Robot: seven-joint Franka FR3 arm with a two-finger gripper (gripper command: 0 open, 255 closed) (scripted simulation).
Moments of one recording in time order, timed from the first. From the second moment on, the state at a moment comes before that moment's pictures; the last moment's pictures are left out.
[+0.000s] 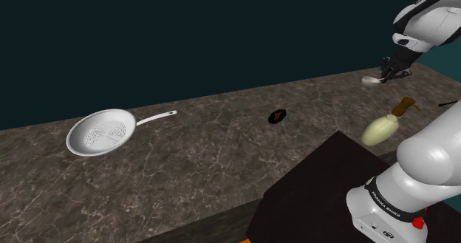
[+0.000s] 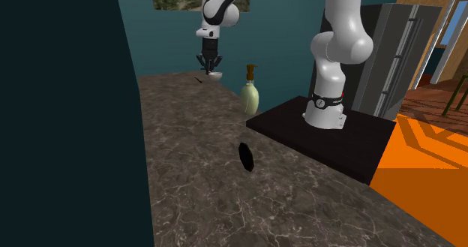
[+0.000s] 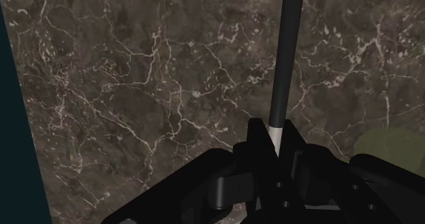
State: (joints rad) arm -0.47 0.17 -0.68 -2.13 0.27 2.30 -2.57
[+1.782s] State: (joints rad) arm -0.59 0.46 -0.52 -2.16 0.59 2.55 -2.81
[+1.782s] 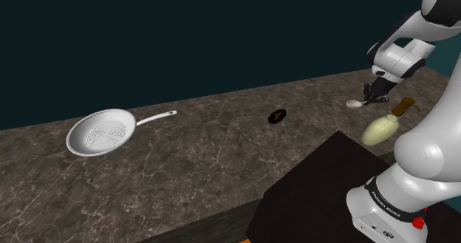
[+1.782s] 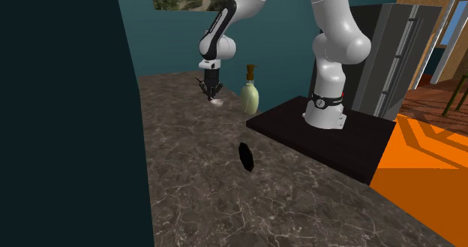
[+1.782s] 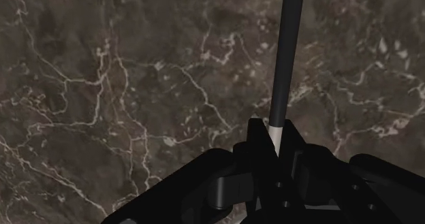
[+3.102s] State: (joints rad) arm -0.65 0.57 -0.44 -2.14 0.68 2.62 -2.88
